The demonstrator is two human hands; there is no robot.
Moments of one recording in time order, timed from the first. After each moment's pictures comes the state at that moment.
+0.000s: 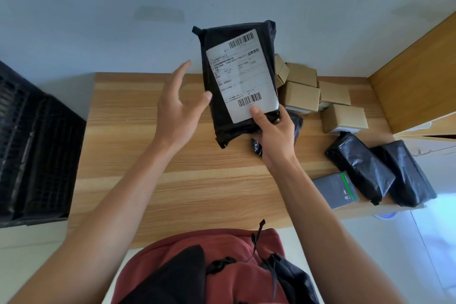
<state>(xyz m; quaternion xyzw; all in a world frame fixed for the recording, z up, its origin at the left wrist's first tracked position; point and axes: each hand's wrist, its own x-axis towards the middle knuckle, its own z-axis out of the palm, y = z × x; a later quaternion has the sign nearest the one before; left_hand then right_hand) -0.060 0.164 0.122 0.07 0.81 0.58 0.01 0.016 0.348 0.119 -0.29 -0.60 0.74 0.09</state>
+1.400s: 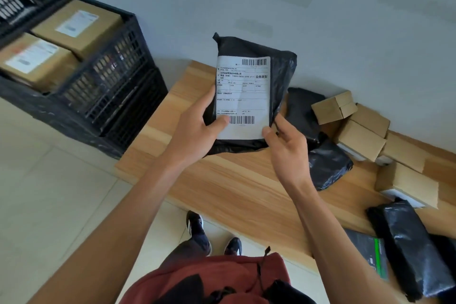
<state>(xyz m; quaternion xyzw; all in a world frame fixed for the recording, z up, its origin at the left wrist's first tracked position) 0.069 0.148 0.168 -0.02 0.82 0.57 -0.02 0.062 0.347 0.142 0.04 -0.76 0.64 -0.04</state>
